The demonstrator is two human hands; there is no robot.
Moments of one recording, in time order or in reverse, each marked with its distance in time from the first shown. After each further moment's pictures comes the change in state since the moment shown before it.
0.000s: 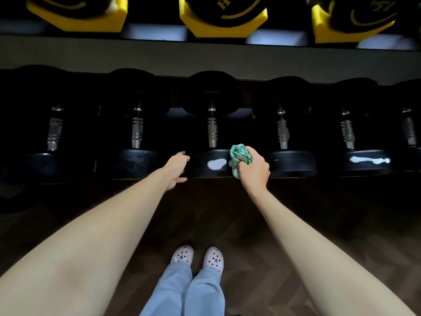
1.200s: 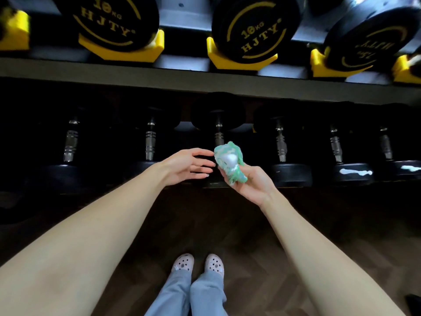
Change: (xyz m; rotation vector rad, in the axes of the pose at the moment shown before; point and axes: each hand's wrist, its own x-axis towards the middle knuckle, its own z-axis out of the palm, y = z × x) left_hand -0.044 0.052 -0.057 -0.027 -0.497 0.124; right_hand -0.026 -0.052 -0.022 1.339 -0.755 0.473
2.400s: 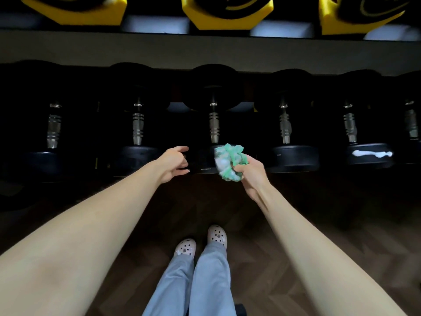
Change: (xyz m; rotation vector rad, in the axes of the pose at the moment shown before) left_hand 0.049 -0.050 0.010 0.013 0.394 -0.124; right_hand 0.037 0.018 -0.065 -0.495 0.449 -0.171
